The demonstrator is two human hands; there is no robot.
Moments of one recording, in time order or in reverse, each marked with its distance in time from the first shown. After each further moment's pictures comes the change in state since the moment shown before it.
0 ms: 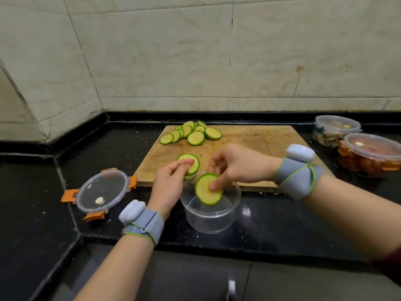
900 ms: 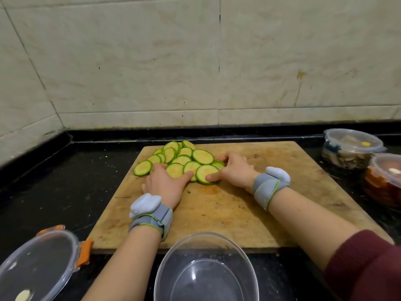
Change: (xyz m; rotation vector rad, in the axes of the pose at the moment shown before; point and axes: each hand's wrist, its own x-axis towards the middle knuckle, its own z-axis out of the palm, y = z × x) left_hand 0.148 -0.027 0.053 0.726 0.194 -0.048; right_hand 0.130 0.111 -0.035 0.093 0.507 0.462
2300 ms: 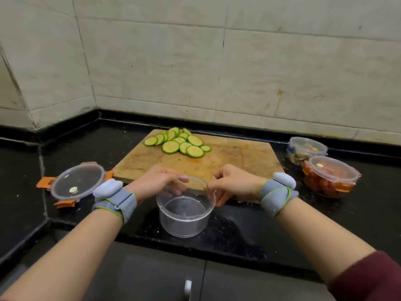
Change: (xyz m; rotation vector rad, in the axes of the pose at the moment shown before) left_hand -0.155 0.007 -0.096 -0.387 -0.654 0.029; right_hand -0.172 0.019 -0.061 0.169 -0.574 -0.173
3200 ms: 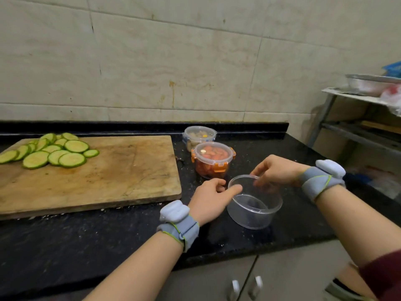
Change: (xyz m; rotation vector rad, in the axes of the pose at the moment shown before) left_hand 0.034 0.119 0.338 0.087 -0.201 0.285; right_hand -0.216 0.169 -0.238 -0.238 0.449 0.462
